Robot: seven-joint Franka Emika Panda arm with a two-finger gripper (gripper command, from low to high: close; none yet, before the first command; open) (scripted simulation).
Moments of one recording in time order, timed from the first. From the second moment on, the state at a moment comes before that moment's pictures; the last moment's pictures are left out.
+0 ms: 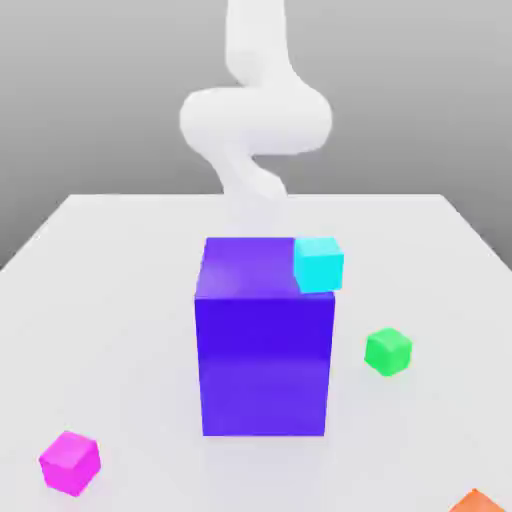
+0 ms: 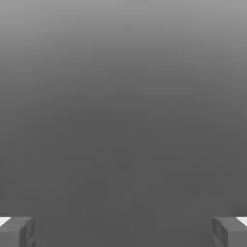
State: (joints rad) arm 0.00 -0.71 -0.04 -2.31 0.02 2.33 0.78
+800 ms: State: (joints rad) arm -0.09 0.16 -0.29 -2.39 0.22 2.63 0.55
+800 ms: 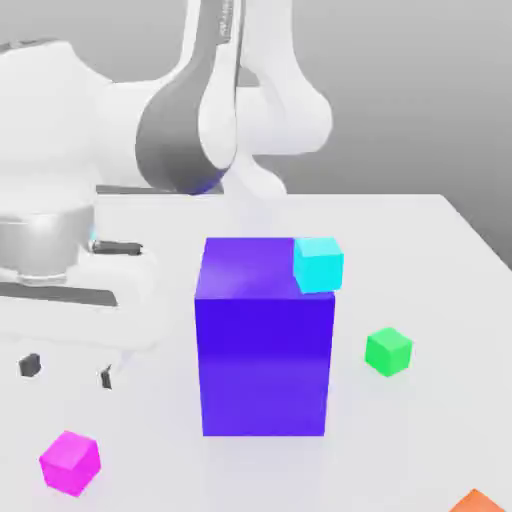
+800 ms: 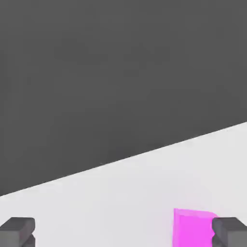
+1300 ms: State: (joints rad) arm -0.21 0.49 -0.21 -2.36 0.32 2.82 0.46
